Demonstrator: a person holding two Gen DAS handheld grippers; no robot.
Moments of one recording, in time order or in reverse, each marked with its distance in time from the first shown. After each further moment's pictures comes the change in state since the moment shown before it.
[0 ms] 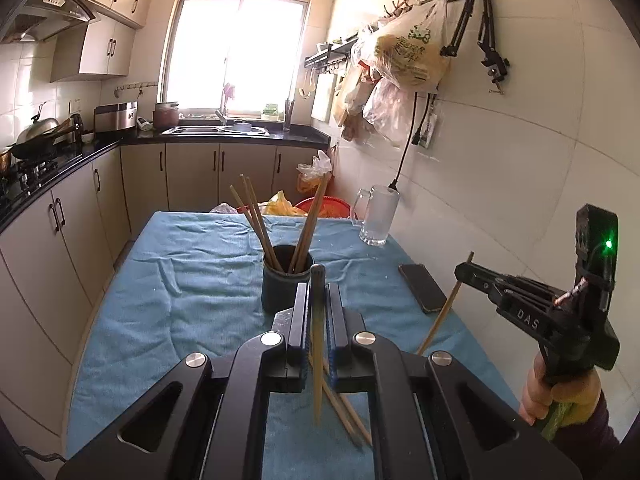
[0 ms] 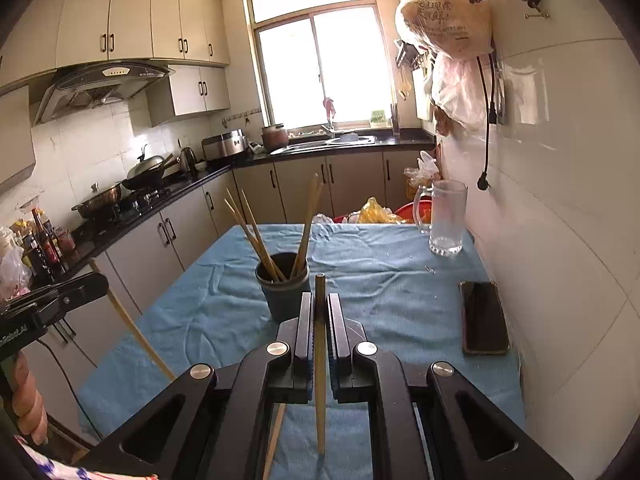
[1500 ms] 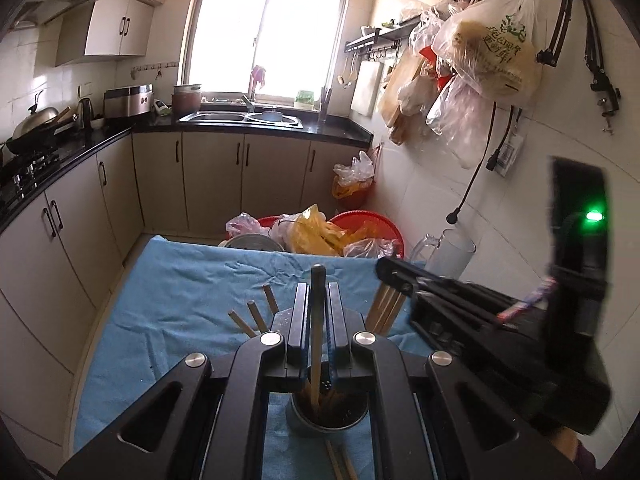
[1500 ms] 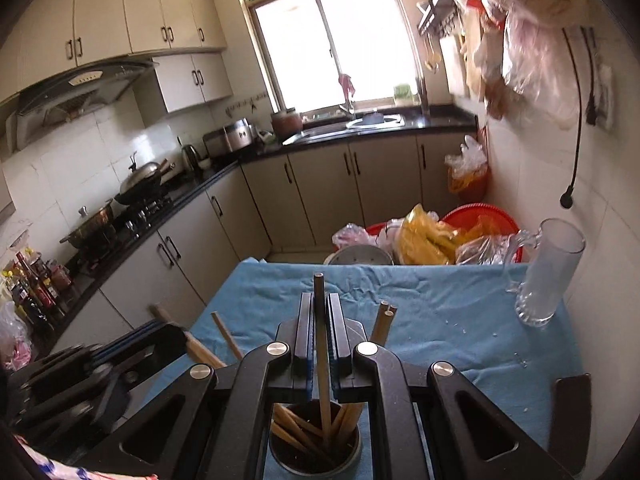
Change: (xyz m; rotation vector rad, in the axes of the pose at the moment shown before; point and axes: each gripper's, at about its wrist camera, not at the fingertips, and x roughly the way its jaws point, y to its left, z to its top) left arm 0.183 0.052 0.126 -0.071 0.051 0.102; right arm 0.239 0.021 0.136 0.066 0.118 0.095
